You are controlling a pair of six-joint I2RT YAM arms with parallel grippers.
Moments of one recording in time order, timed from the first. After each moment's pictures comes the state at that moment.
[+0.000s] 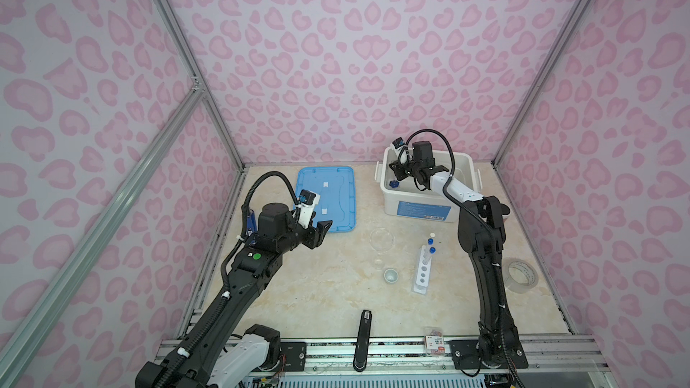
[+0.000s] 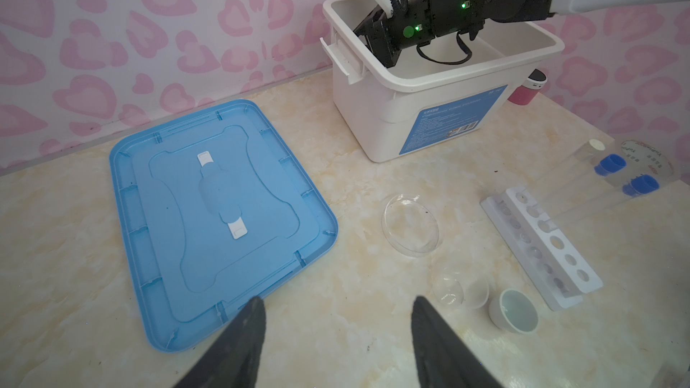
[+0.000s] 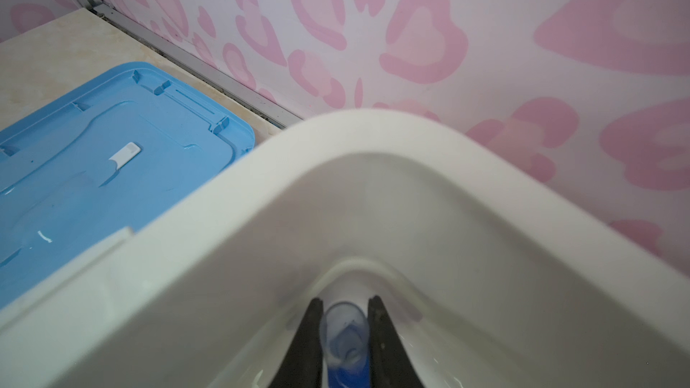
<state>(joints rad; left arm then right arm) -0.31 0.98 0.79 -0.28 0.32 0.06 0.26 2.40 2.02 -0.18 -0.30 -0.19</state>
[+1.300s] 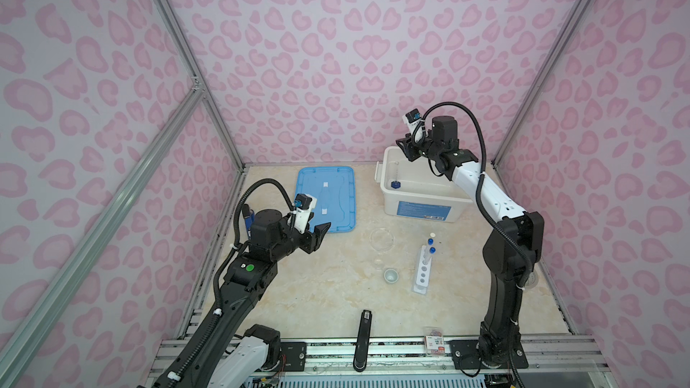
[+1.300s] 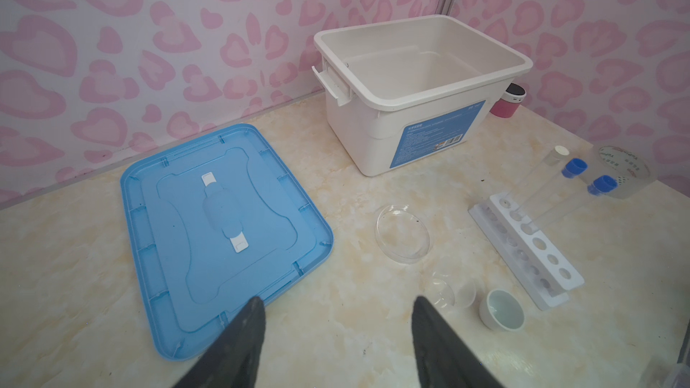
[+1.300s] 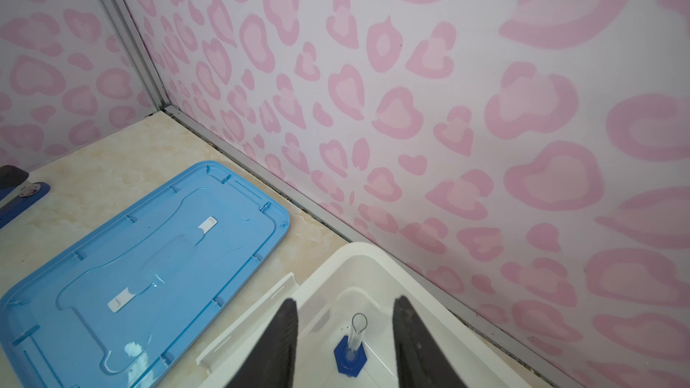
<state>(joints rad) -0.31 0.87 0.76 -0.28 0.34 0.07 0.28 1.97 1.93 -0.30 -0.27 -0.20</state>
